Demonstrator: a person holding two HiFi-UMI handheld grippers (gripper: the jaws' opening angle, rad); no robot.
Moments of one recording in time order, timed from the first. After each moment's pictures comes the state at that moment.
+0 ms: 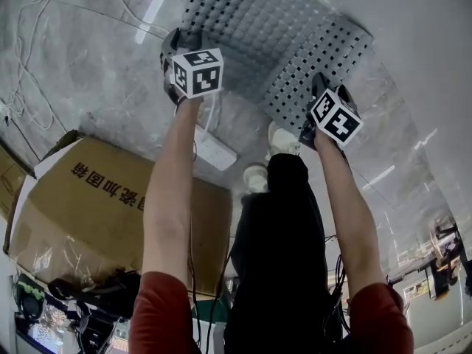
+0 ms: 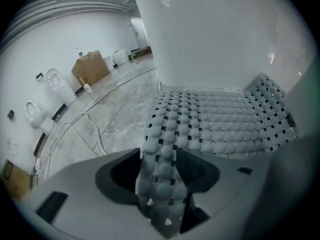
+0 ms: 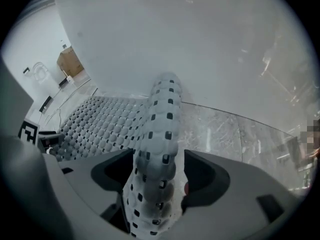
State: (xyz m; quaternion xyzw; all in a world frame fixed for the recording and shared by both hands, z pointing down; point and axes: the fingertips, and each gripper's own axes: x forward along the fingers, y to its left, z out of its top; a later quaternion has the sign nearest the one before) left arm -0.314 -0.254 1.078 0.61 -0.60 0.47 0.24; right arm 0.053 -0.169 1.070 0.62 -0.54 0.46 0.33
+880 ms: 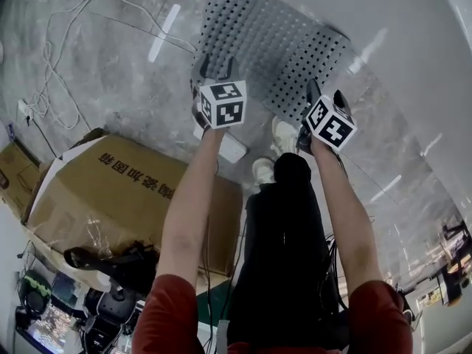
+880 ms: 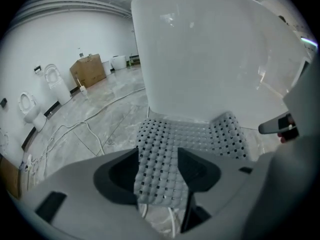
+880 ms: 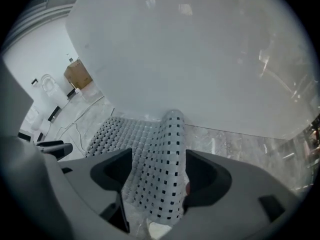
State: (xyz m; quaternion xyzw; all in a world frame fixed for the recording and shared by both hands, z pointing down) left arm -0.245 -0.218 0.938 0.66 -0.58 0.41 0.26; right arm 0.036 -0.172 0.941 0.63 -0.56 0.46 0.29
